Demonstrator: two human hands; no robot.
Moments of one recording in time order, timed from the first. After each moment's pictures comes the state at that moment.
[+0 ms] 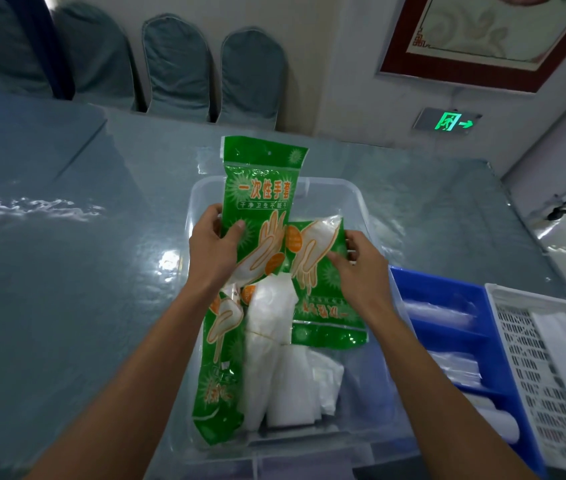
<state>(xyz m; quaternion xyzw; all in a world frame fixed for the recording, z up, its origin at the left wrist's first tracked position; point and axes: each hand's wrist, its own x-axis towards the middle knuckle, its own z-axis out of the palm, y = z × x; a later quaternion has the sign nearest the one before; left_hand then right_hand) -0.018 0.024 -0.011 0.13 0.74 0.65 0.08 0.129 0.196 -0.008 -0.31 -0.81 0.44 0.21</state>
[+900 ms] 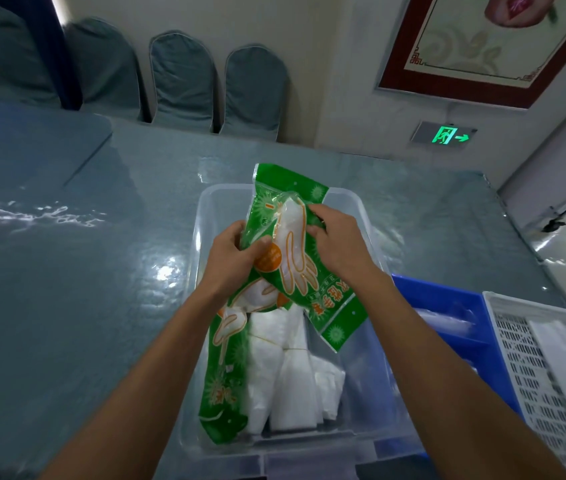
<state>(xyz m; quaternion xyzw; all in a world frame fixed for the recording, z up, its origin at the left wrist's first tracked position) -0.005 0.020 -0.007 0.17 0.71 0.65 0.19 0.072 0.193 0.026 -0.20 -0.91 0.32 0.16</state>
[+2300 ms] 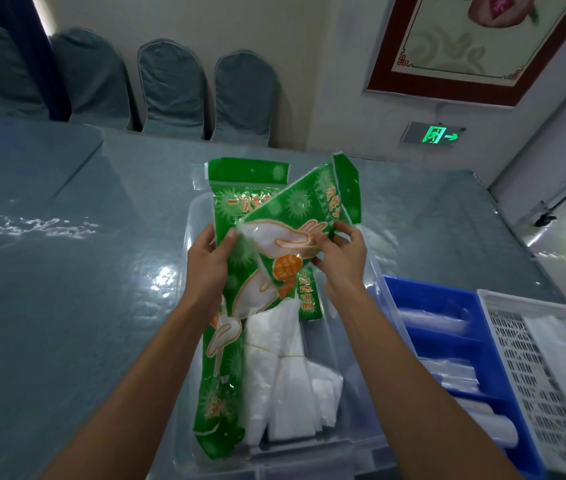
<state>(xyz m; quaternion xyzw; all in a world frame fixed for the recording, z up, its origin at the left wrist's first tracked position) -0.009 0.017 -0.006 0.07 0.62 0.76 0.18 0.073 0.195 -0.015 -0.38 -0.52 0.70 0.31</state>
